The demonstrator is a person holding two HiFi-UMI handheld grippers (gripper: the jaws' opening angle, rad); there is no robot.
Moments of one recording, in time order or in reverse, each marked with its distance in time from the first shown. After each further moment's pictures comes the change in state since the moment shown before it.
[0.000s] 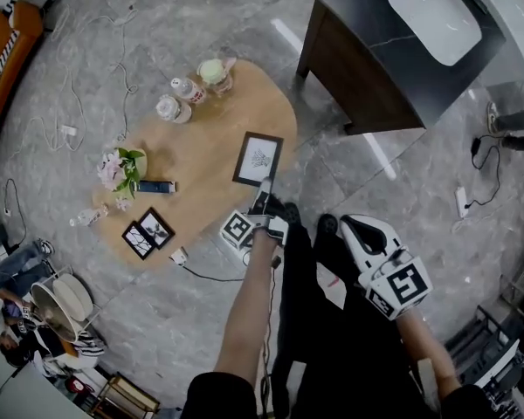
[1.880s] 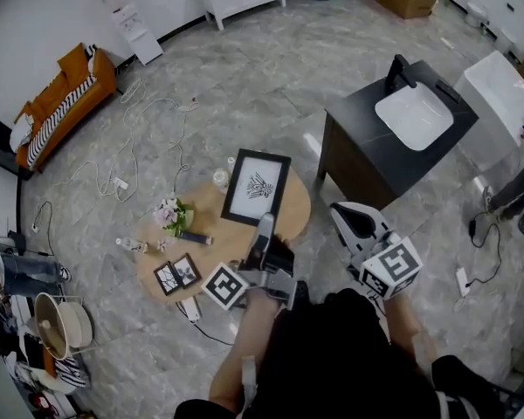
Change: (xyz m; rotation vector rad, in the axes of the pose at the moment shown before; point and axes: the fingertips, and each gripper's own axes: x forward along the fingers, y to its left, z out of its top) left arm -0.144 -0.435 -0.057 0.156 -0.103 -0.440; right arm -0.098 0.067 0.199 -0.276 -0.434 0.120
